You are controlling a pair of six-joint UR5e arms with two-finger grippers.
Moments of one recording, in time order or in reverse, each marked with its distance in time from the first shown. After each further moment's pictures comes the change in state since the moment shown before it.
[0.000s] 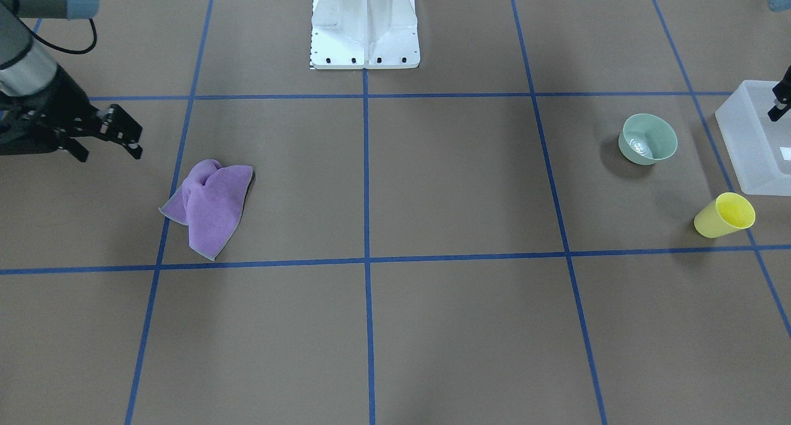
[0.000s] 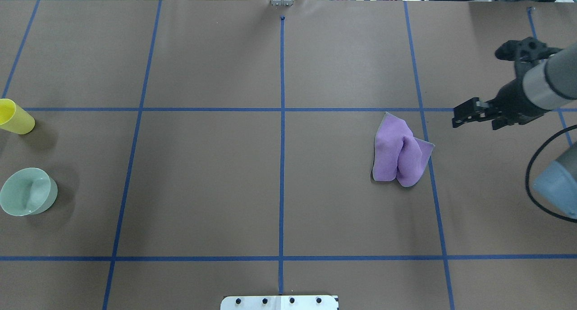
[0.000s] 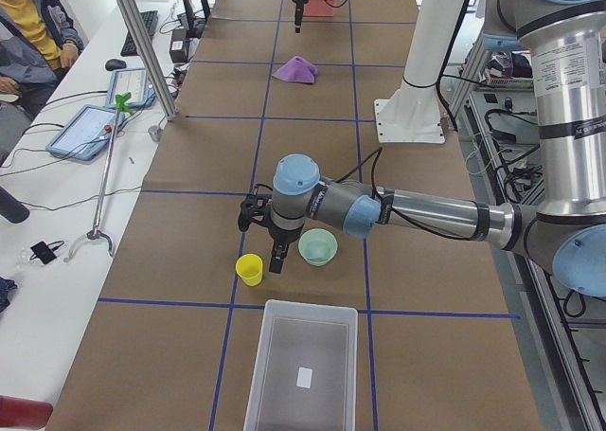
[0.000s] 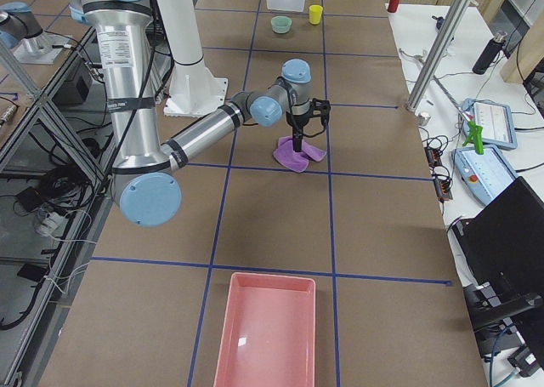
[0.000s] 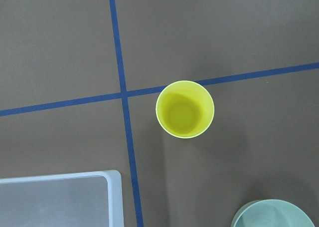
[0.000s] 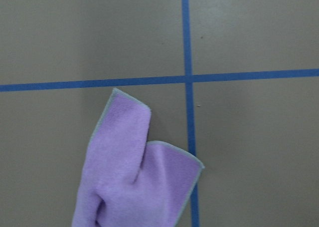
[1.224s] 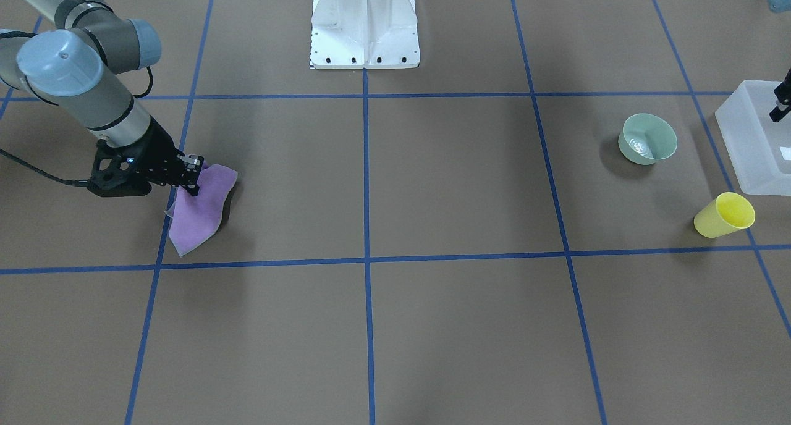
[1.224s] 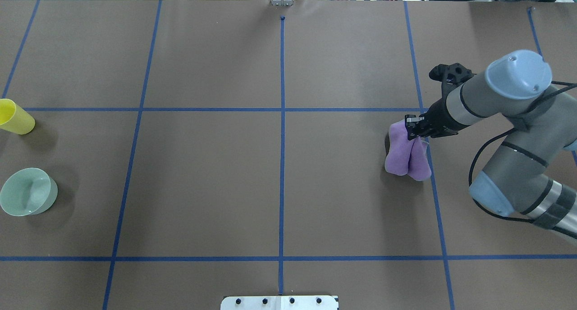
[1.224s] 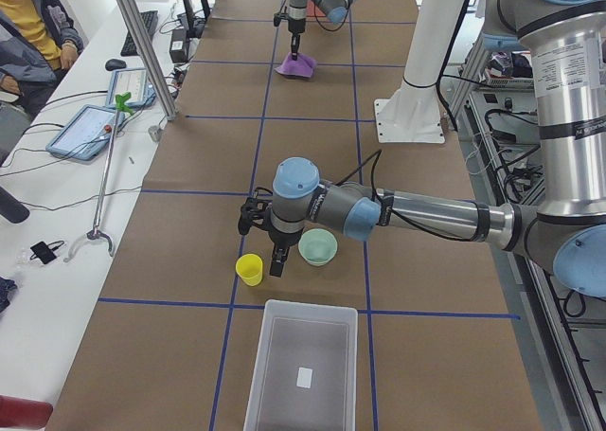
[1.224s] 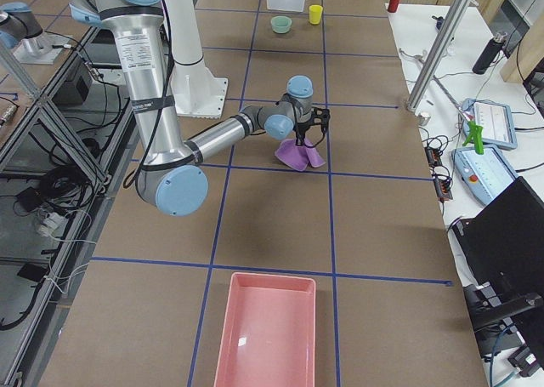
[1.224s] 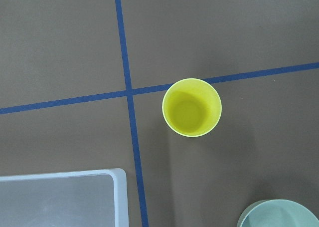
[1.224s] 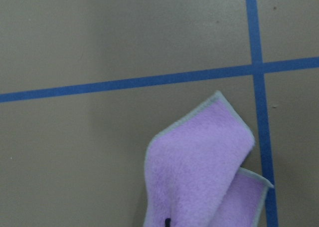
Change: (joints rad) left arm -0.001 0.001 0.012 0.000 0.008 -0.006; right arm -0.039 0.077 -0.208 0.239 0.039 0.158
